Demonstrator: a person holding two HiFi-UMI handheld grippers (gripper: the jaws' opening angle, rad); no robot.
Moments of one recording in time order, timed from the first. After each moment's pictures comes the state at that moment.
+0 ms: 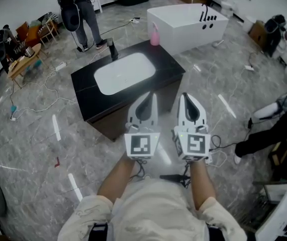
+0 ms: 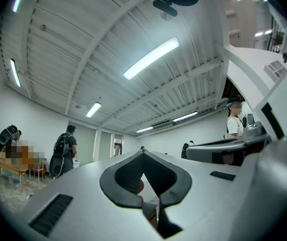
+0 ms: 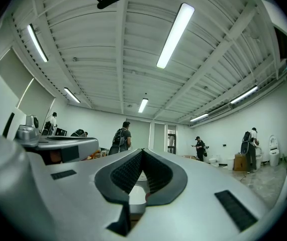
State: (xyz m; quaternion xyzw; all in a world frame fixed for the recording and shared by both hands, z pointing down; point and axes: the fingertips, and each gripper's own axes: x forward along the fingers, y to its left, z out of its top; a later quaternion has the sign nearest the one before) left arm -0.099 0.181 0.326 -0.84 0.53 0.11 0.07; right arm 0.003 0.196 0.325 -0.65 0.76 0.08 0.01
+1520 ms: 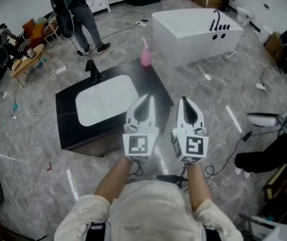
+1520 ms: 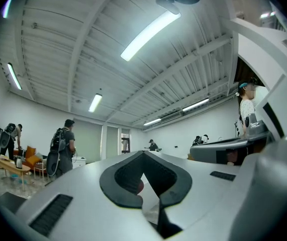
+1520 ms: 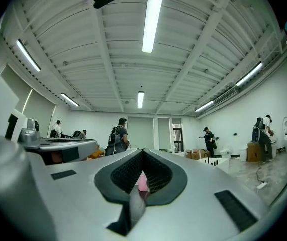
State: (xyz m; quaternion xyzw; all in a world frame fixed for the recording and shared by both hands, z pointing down) left arm 0.073 -0.086 0.342 -0.81 0.58 0.07 0.07; right arm 0.183 -0.078 0.346 -0.60 0.79 0.03 0.03
